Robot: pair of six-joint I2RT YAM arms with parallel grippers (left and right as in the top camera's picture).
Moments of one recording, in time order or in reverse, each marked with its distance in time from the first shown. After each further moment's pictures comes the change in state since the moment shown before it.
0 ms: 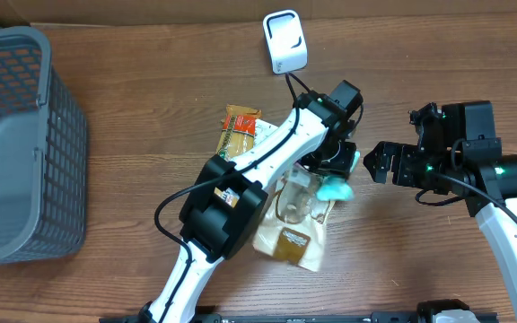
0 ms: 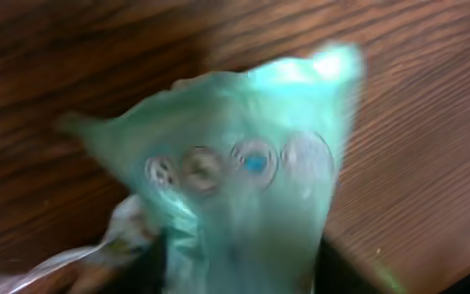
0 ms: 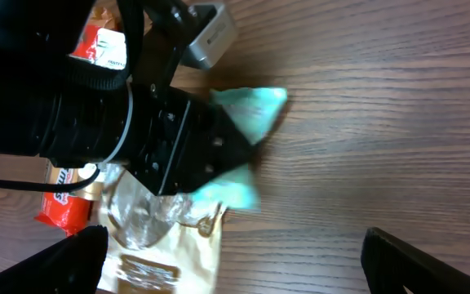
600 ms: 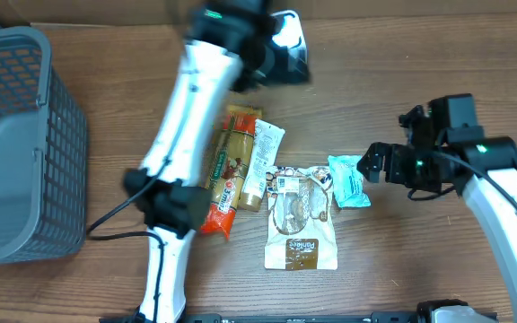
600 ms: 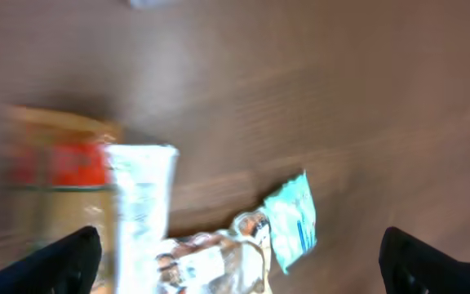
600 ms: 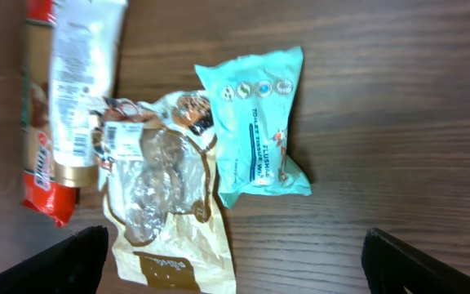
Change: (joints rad) left arm 0.357 -0.008 0.757 -0.492 -0.018 0.063; right arm 0.000 0.146 0.000 -0.019 -0.036 -0.010
